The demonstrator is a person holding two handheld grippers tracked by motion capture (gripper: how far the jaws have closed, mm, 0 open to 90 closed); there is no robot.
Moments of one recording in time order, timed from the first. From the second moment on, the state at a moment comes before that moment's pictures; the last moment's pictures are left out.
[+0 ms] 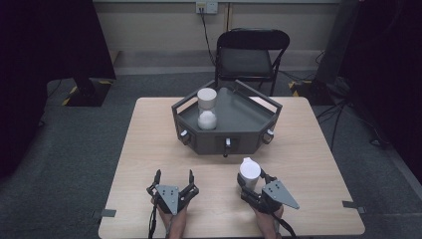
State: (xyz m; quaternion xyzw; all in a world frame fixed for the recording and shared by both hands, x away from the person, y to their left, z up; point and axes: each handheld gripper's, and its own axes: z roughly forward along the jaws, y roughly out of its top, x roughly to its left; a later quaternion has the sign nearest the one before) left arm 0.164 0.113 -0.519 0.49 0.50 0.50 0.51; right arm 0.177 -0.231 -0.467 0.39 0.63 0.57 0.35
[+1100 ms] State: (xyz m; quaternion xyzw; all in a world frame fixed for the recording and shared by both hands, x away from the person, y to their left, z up) left arm 0.164 0.113 -0.519 0.49 0.50 0.50 0.51; right arm 0.233 -0.258 -0.395 0.34 0.64 0.61 0.31
